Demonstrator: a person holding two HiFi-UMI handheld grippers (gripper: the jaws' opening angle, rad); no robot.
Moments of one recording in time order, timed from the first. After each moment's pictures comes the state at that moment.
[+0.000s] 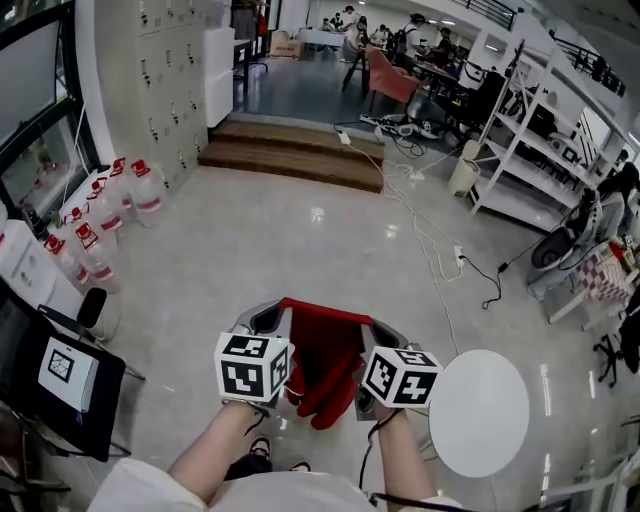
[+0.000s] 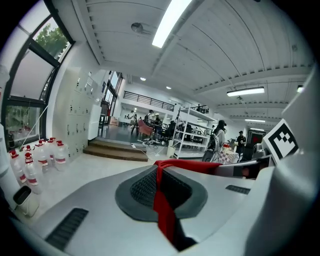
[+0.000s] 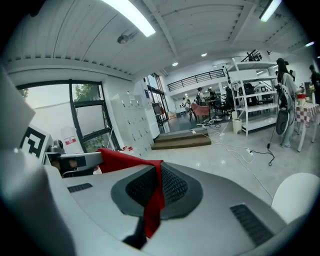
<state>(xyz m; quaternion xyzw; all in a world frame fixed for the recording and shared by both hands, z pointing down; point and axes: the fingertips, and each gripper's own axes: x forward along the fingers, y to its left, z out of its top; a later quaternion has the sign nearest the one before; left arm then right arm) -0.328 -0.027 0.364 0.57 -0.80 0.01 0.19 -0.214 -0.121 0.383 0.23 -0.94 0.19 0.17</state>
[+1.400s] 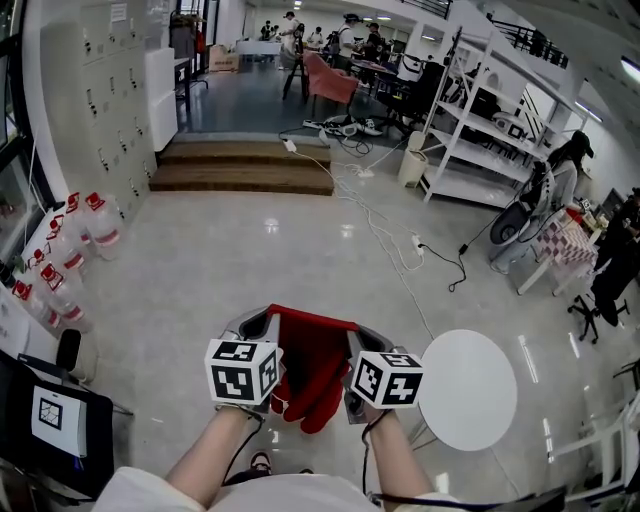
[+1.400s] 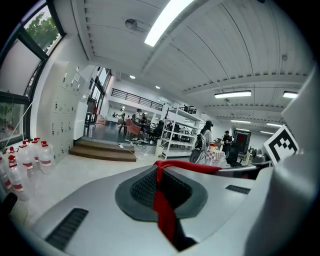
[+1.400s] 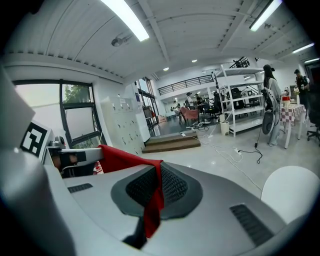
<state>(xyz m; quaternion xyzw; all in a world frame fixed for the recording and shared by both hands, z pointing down) -0.313 -0.043 0.360 0.63 -0.75 0.01 0.19 -0.185 -0.116 0.386 0.29 -0.92 0.20 0.15</state>
